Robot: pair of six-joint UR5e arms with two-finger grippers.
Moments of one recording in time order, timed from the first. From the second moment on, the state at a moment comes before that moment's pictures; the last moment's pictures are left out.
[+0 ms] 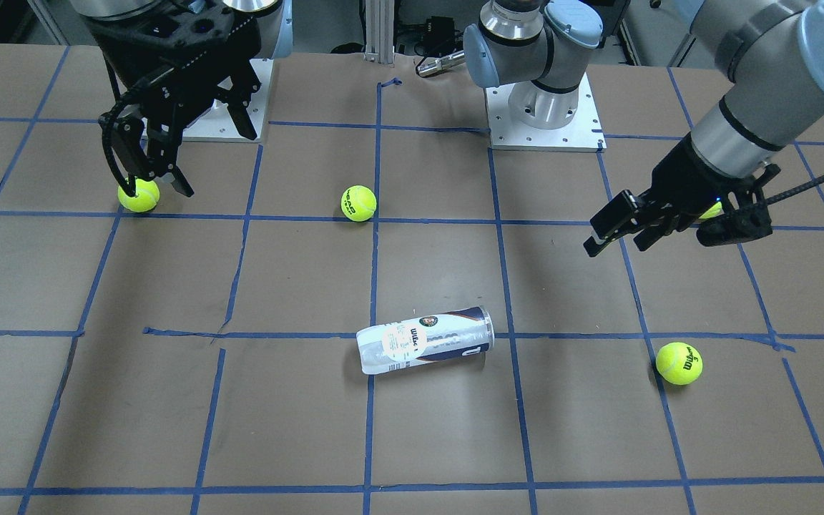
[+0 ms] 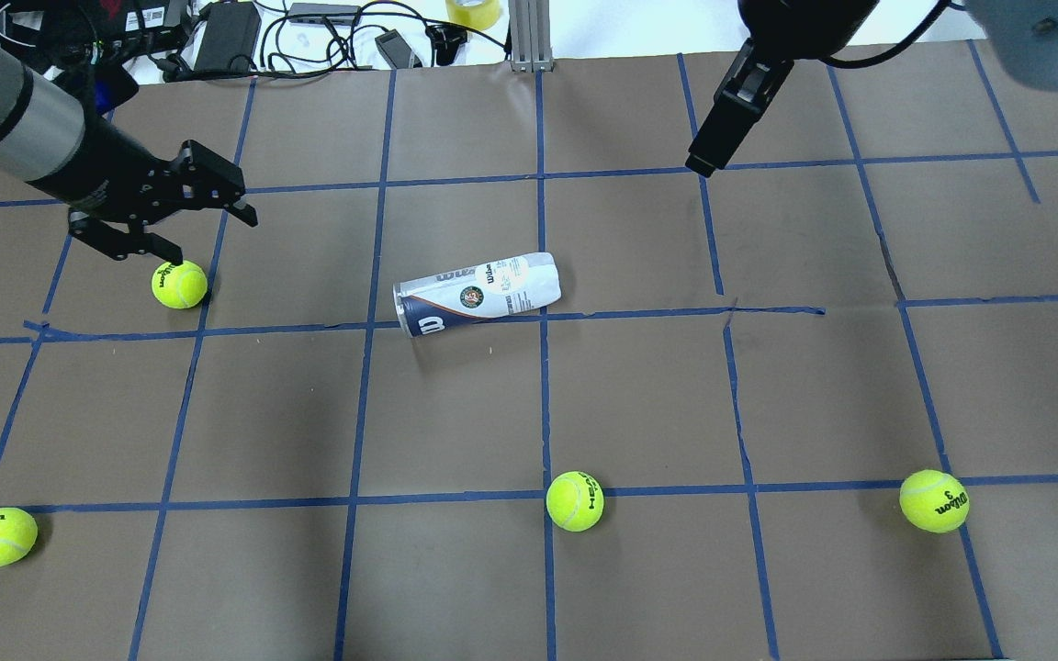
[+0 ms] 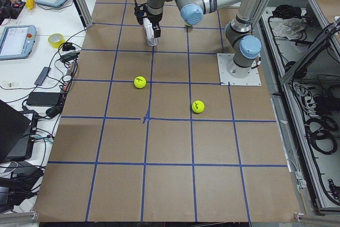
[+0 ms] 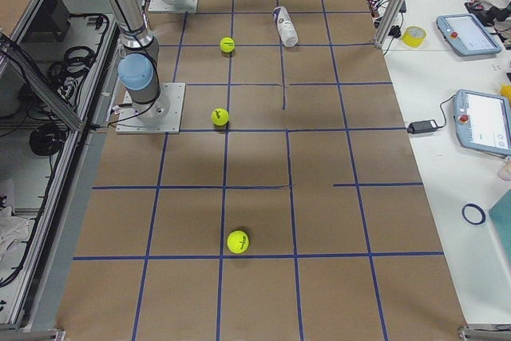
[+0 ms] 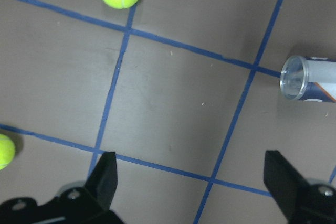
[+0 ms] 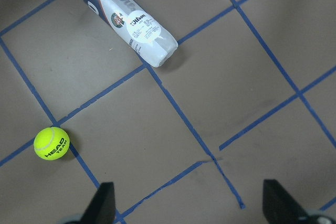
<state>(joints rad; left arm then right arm) -1.28 -1.61 -1.78 -1.33 1.23 -0.01 1.66 -1.54 1.42 -1.57 -1.46 -0.80</state>
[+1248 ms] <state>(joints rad) -1.34 -1.92 -1.91 -1.03 0.87 -0.01 1.64 -1.56 1.56 -1.79 -1.55 -0.06</state>
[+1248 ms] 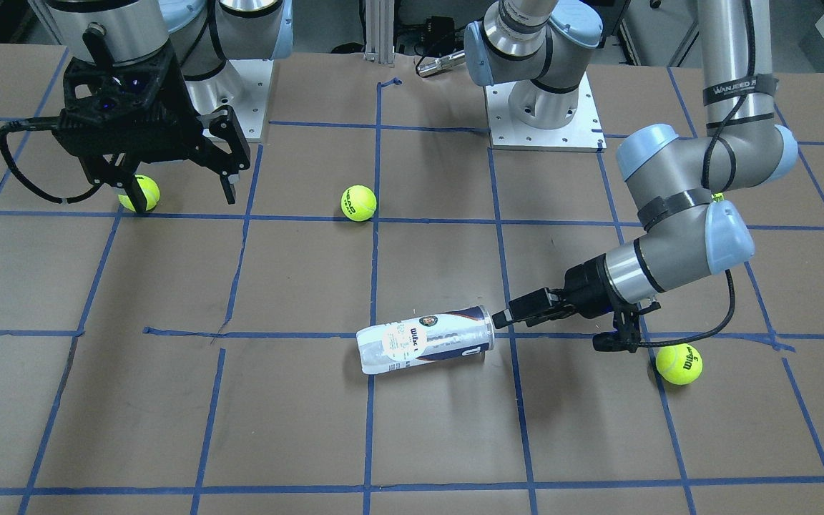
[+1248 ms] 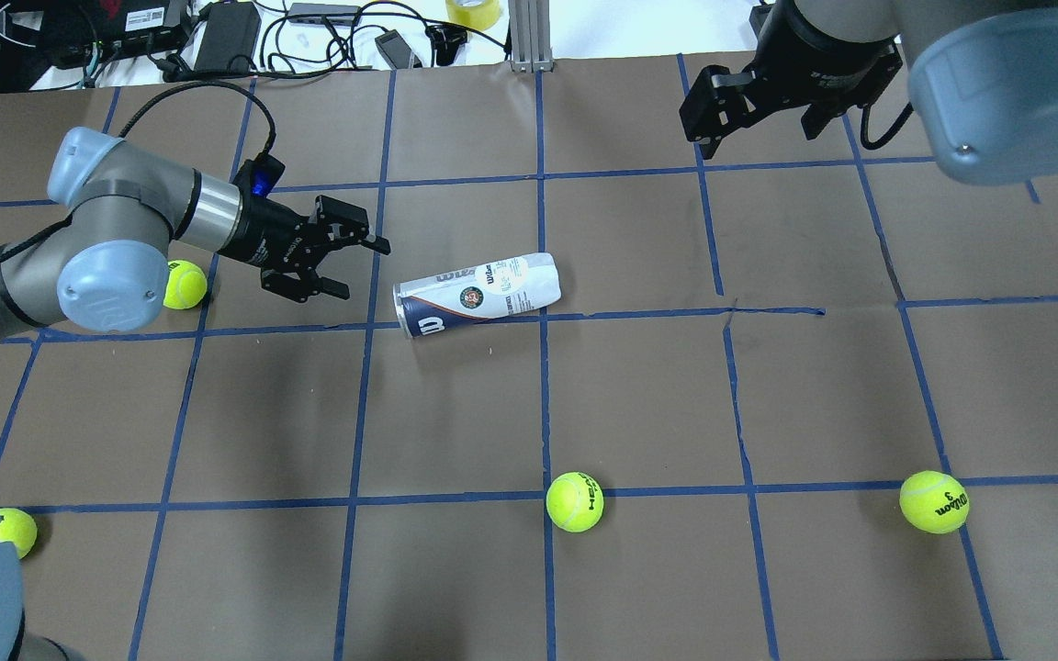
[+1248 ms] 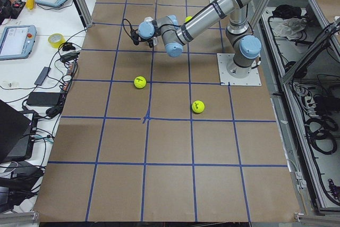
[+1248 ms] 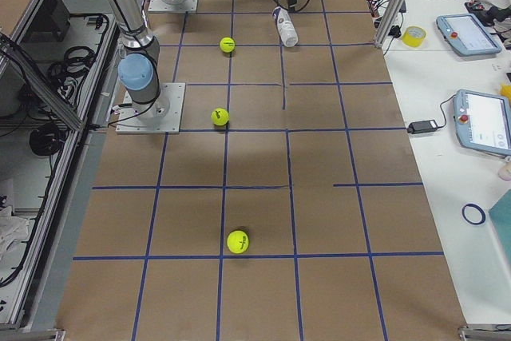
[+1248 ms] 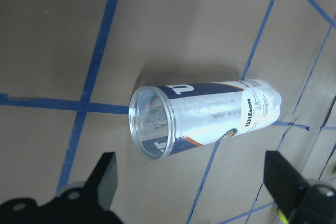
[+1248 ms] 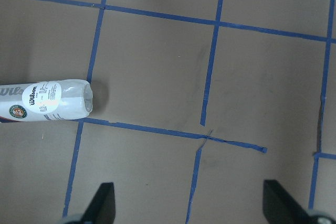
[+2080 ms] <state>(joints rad) -1.40 -1.98 -1.93 -0.97 0.83 -0.02 1.64 -1.59 1.56 -1.75 -1.57 0.02</state>
